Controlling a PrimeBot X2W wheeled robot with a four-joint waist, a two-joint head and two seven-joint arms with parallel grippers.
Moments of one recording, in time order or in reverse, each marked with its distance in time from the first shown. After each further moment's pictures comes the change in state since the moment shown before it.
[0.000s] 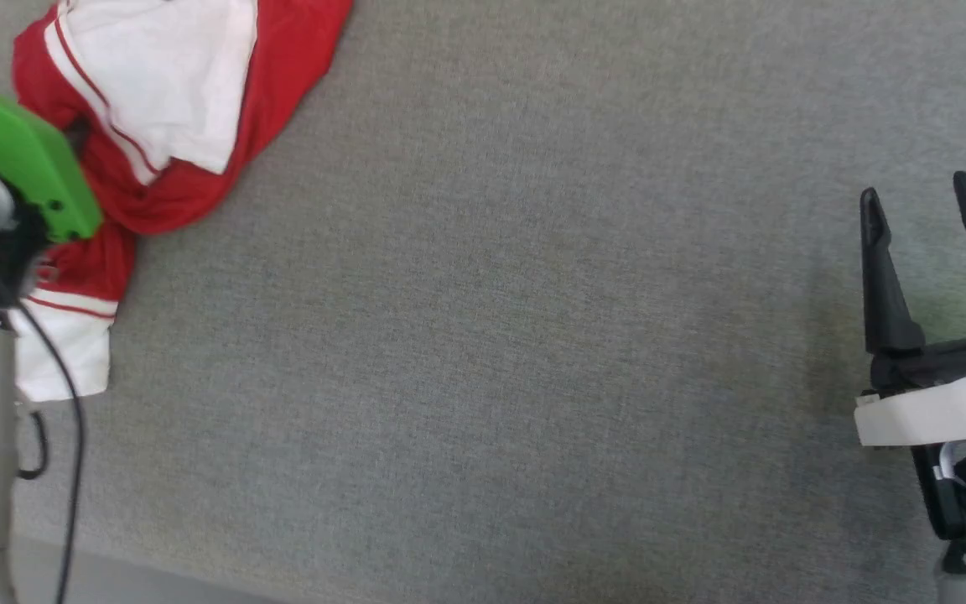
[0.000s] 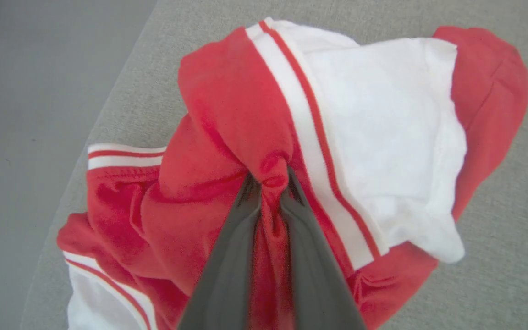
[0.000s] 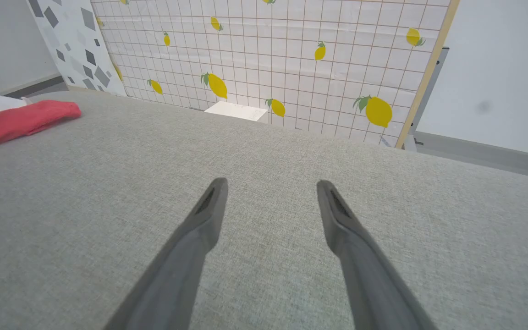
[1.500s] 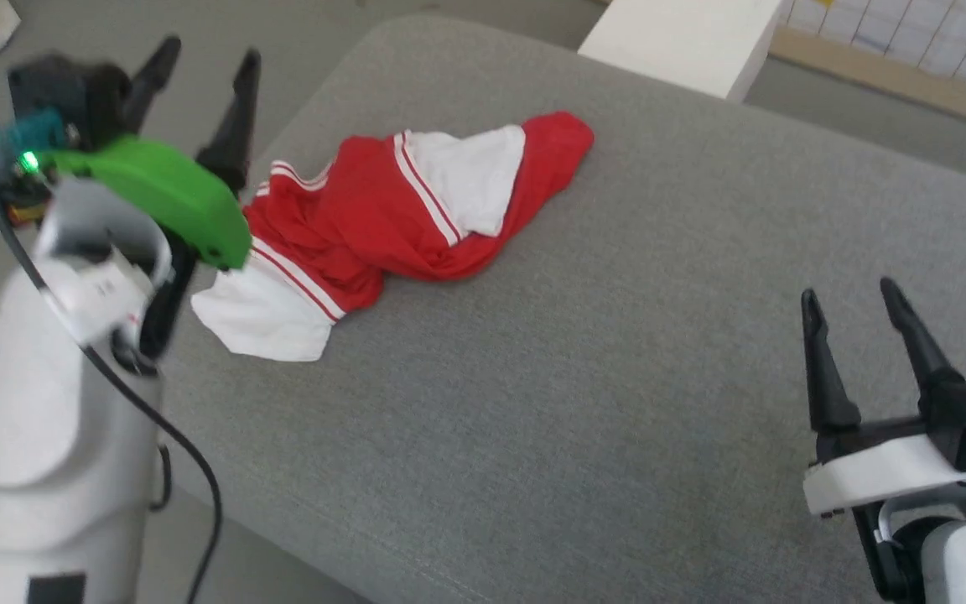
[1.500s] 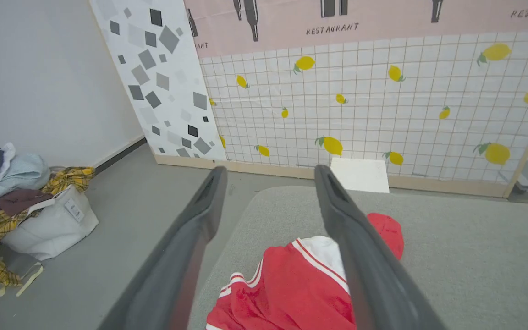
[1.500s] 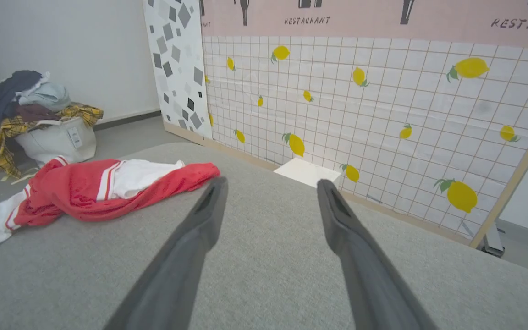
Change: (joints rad) left arm 0.143 -0.183 -0.050 -0.316 0.235 -0.108 -0.370; right arm 0.113 0.079 0.010 0.142 -0.043 0.000 -0.070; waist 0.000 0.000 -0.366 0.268
